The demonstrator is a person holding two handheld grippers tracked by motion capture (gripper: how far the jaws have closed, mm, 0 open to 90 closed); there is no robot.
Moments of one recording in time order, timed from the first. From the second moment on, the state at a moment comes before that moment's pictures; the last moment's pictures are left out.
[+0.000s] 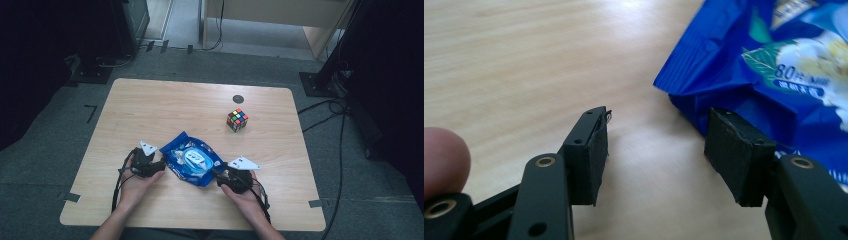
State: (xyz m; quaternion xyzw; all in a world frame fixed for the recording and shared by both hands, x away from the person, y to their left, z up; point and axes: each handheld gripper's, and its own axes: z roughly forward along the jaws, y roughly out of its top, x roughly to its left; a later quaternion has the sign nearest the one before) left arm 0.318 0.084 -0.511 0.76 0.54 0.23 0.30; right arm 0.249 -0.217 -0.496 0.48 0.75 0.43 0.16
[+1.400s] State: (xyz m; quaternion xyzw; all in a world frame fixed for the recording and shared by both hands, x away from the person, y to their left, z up) left arm 0.276 0.093 -0.509 0.75 0.52 0.17 0.36; right arm 0.255 -0.174 -0.498 0.44 0.77 0.44 0.13
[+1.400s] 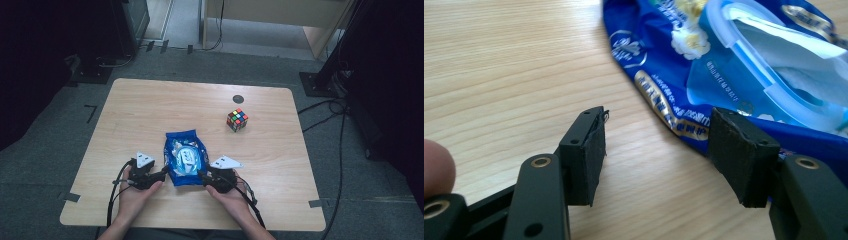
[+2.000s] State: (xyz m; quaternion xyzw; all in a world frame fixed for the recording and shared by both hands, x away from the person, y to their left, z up) left arm 0.277 0.119 -0.504 0.73 0.54 0.18 0.37; right arm 0.266 -0.121 -0.499 0.42 0.78 0.45 0.14
